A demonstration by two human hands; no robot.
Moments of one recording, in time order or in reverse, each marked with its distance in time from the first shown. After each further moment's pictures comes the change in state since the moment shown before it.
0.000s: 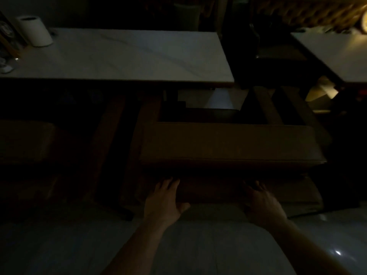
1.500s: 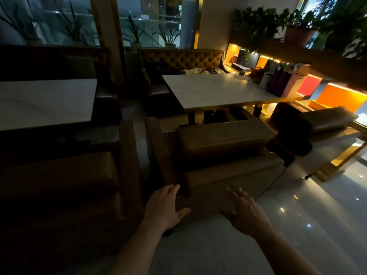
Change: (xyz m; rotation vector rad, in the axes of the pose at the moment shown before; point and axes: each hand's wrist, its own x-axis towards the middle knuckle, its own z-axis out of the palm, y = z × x) left_hand -0.058 0.663 0.102 -0.029 -0.060 0.371; right_hand -0.251 0.577 -0.141 0.164 0.282 0.252
